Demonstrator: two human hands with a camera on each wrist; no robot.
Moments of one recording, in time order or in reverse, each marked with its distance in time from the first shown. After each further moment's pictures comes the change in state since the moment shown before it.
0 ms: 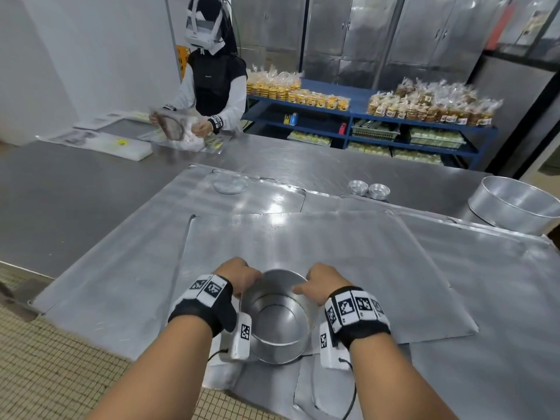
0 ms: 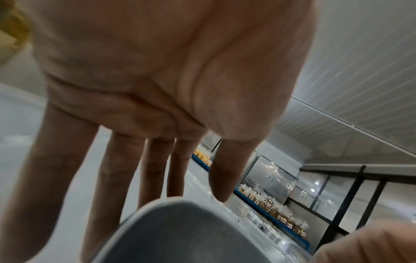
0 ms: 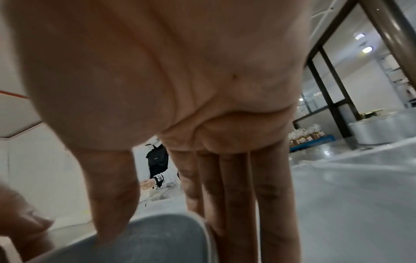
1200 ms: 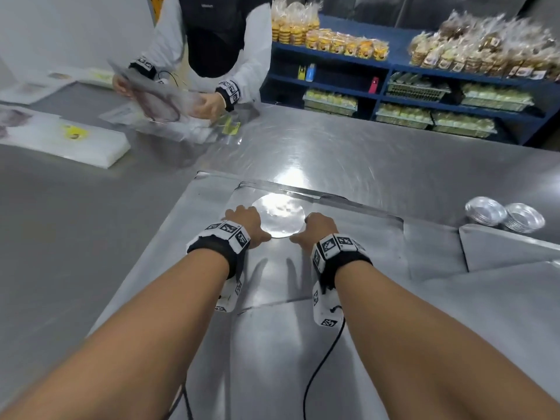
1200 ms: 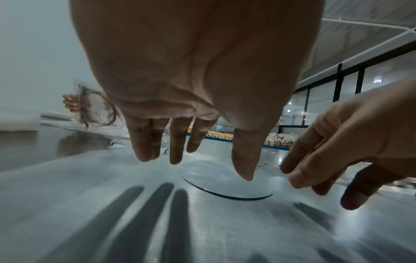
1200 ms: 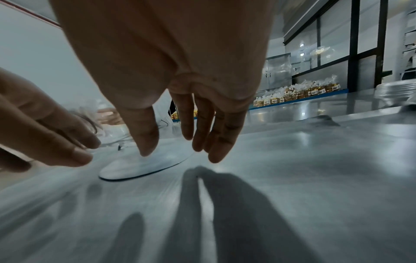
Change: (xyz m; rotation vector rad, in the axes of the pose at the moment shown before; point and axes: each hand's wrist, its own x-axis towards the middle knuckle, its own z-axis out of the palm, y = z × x) left_hand 0.462 -0.020 -0.235 0.613 0.111 0.116; right_hand 0.477 -0.226 0.006 -0.033 0.182 0.133
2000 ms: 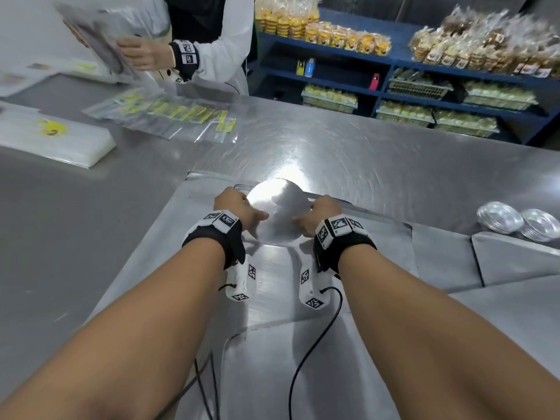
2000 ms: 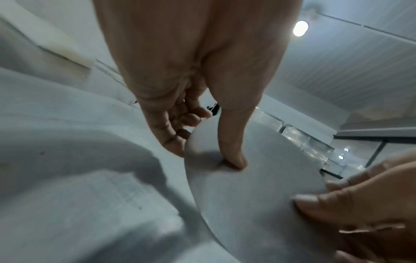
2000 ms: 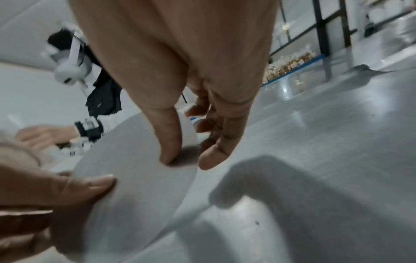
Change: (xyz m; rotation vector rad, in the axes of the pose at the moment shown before) left_hand 0.046 -0.006 -0.013 -0.692 0.188 -0.167; right_hand 0.051 -0.011 -0.016 0.313 0.025 0.111
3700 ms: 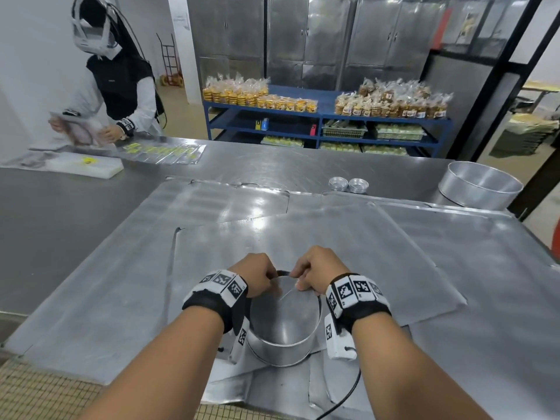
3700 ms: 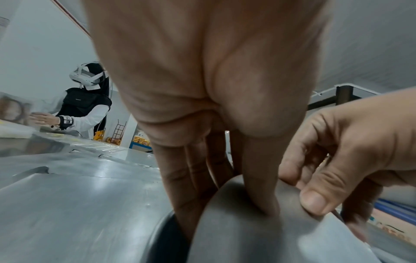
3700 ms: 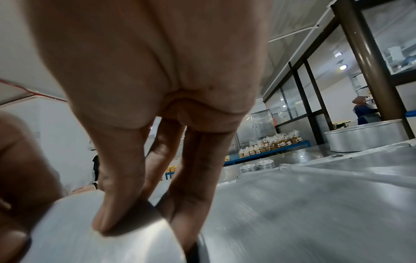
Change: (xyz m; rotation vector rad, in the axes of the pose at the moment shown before) left_hand -0.546 0.036 0.104 0.540 -0.382 0.535; right_hand -0.457 0.302 -0.177 -0.099 -0.103 -0.300
